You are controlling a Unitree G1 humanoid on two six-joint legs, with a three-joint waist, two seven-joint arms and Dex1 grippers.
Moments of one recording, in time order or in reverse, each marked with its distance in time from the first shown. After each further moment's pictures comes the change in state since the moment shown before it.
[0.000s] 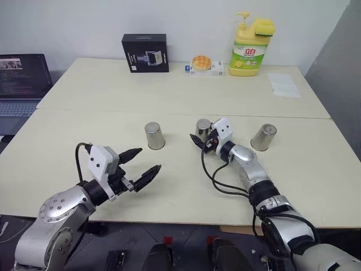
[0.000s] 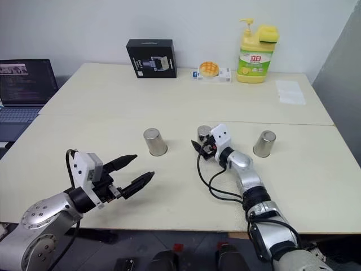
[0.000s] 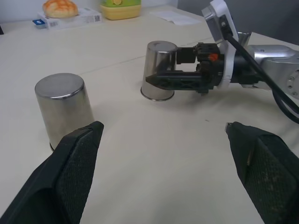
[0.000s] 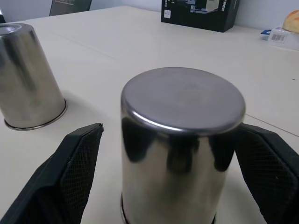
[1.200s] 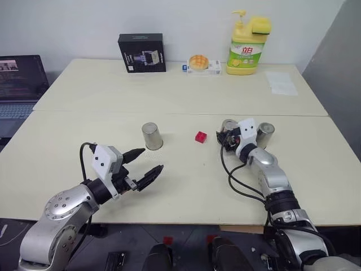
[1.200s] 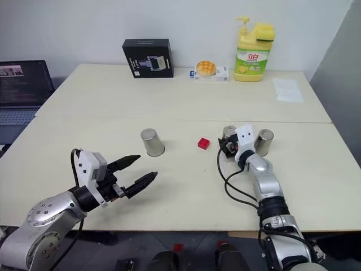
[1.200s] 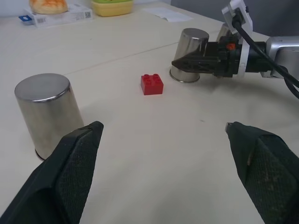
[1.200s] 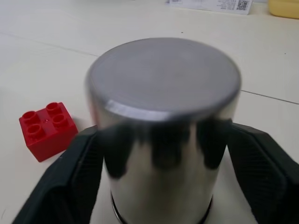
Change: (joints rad) left arm -0.023 -0.001 -0.030 0.027 0.005 0.001 0.003; right arm 0.200 -0.101 -0.096 -0.374 0.010 0.309 -0.152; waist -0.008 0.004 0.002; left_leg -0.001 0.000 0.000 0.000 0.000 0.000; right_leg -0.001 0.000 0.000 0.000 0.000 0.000
